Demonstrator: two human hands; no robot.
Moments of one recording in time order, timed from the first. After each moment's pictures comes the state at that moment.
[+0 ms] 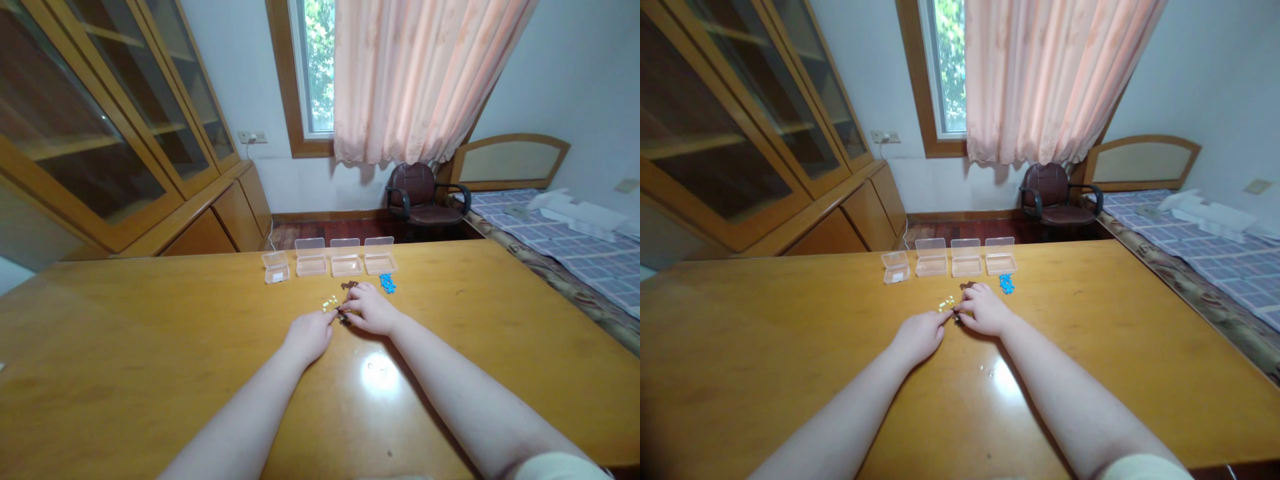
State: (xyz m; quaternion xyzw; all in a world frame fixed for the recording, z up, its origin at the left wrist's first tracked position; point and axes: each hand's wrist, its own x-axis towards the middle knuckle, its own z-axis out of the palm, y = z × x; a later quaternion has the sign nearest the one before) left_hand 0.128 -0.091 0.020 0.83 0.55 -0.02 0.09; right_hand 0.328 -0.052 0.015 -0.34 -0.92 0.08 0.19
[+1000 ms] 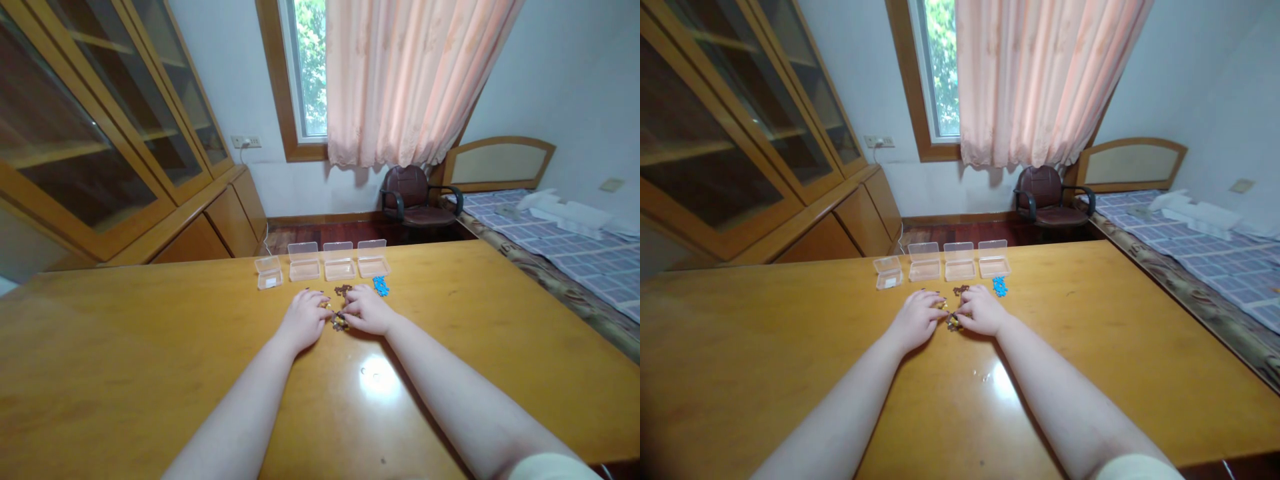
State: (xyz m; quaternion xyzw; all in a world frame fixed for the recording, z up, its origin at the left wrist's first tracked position) left_hand 0.121 -0.056 0.017 0.89 0.42 0.16 0.03; right_hand 0.338 -0.042 0.007 -0.33 -0.92 0.07 0.20
